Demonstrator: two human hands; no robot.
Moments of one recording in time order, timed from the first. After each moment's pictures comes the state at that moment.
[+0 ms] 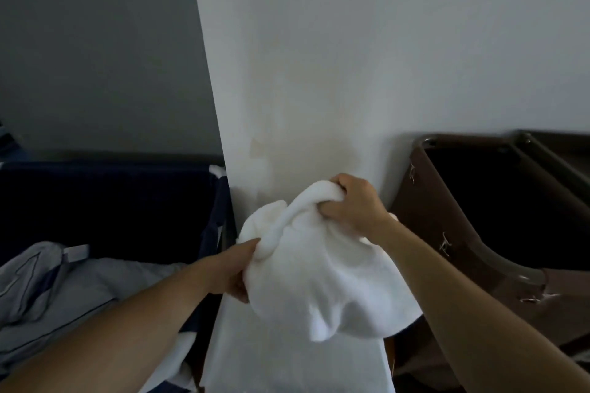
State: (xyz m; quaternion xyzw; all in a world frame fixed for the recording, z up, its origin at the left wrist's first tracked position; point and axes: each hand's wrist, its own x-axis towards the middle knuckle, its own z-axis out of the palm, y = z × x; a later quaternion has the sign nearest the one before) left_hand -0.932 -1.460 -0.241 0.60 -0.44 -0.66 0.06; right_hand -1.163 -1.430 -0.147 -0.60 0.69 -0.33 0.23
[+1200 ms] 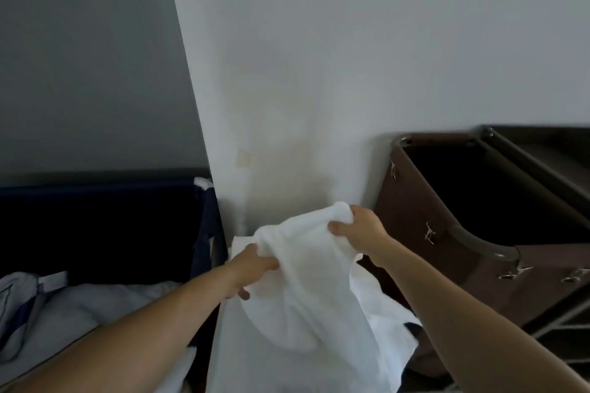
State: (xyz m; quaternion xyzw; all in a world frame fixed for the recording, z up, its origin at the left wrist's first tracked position) left_hand -0.940 -1.470 -0.258 0.57 -0.59 -0.57 0.06; right_hand -1.175 -1.407 -0.193 -0.45 0.78 -0.33 0.30
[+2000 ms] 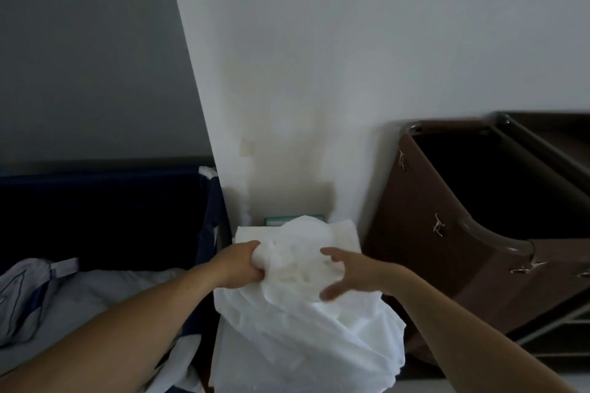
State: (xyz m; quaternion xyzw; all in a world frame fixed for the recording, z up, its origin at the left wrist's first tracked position) left_hand -0.916 -1.484 -0.273 0.52 -0.79 -0.32 -0.06; right_hand -1.176 -1.378 -0.248 -0.57 0.68 -0.05 0.47
